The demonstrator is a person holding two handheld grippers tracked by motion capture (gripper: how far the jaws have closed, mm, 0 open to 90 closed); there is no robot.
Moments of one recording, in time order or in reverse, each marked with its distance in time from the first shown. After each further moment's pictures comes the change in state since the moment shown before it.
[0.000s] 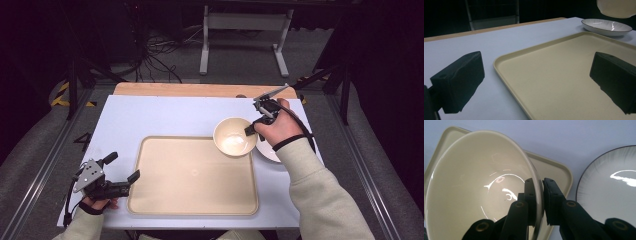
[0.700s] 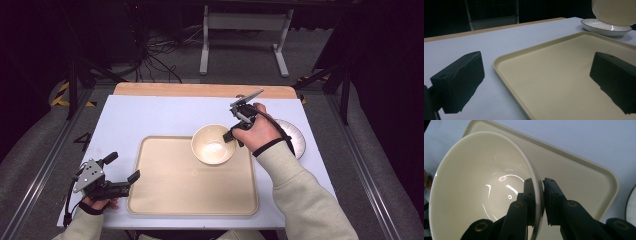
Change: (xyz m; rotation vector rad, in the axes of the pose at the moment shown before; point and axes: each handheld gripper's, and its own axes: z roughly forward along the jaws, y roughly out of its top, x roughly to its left) left arm 0.000 0.000 0.000 0.000 -0.002 0.005; right arm 0.046 0.004 0.025 0.038 0.091 -0.071
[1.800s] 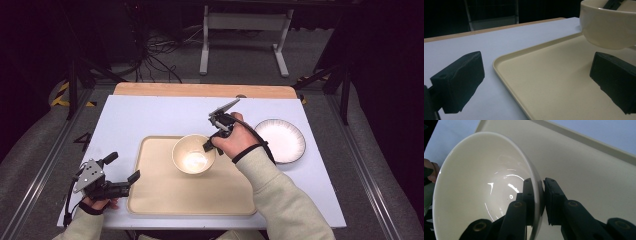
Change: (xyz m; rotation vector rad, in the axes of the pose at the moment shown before) left arm 0.000 0.000 0.000 -0.006 -0.002 0.003; right arm 0.030 0.003 0.052 0.060 0.092 -0.024
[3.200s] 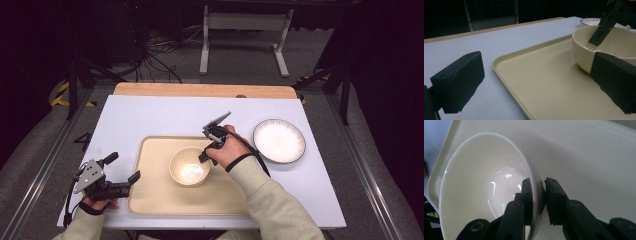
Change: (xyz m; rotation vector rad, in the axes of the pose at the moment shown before) left arm -0.001 0.000 0.000 0.005 -0.002 0.009; right arm -0.006 -0.013 0.047 0.061 0.014 0.000
